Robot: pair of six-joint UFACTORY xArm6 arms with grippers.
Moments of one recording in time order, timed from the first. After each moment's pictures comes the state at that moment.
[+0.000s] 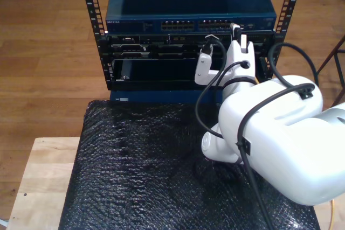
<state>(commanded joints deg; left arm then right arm) 81.4 -27.8 -6.9 3.2 61.3 -180.3 26.0 38.9 -62.0 30.7 -78.1 -97.1</state>
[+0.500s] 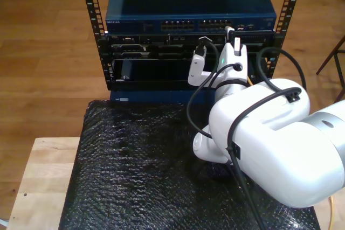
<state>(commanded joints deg) 81.4 -27.8 -6.9 3.2 61.3 -180.3 27.6 40.9 -64.4 33.2 -78.1 -97.2</state>
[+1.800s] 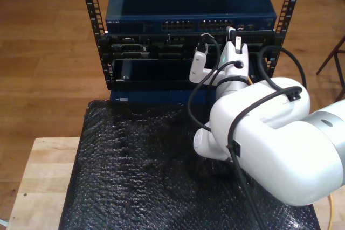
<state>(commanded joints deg) 81.4 -27.8 -6.9 3.2 61.3 -180.3 26.8 41.5 -65.9 33.6 -75.8 -97.1</state>
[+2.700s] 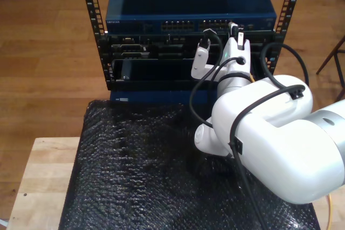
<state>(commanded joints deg) 81.4 -27.8 -6.9 3.2 61.4 -180.3 26.2 41.5 -67.0 33.4 -75.4 -97.1</state>
